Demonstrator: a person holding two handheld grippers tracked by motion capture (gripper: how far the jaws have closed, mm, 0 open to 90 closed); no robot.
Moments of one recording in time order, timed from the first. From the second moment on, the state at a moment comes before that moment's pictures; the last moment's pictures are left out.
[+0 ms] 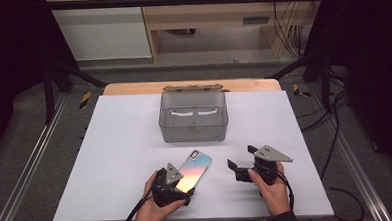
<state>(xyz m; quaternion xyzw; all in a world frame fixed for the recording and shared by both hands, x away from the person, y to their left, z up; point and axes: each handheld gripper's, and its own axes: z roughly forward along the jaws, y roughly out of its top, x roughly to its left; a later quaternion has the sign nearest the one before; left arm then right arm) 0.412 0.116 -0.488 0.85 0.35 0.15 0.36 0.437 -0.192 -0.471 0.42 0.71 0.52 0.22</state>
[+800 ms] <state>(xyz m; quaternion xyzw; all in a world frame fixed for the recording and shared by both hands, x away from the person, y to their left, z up) 0.414 0.126 -0.485 0.85 0.33 0.14 0.38 0.436 -0.190 -0.471 0.42 0.71 0.52 0.22</state>
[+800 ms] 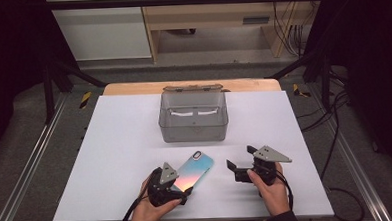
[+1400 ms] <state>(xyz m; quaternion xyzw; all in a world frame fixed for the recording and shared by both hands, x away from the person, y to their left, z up) 0.414 0.123 -0.484 0.86 0.34 0.14 0.35 0.436 -0.190 -0.472 0.42 0.71 0.52 0.22</state>
